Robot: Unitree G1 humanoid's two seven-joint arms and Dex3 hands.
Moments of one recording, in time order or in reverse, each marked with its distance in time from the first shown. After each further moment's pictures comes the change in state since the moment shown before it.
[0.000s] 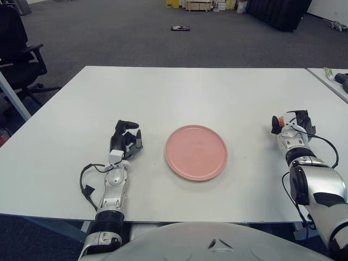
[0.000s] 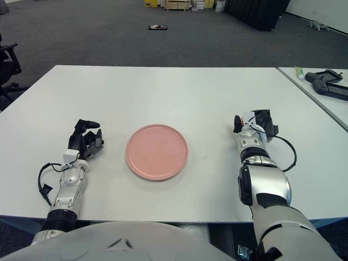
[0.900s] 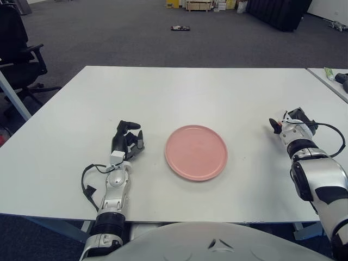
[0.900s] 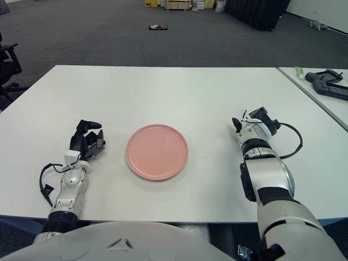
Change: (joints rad) left arm 0.019 -0.009 -0.012 -0.028 0.002 0.007 -0.002; right arm -0.101 -0.062 0.288 0.036 -0.255 0.368 0.198
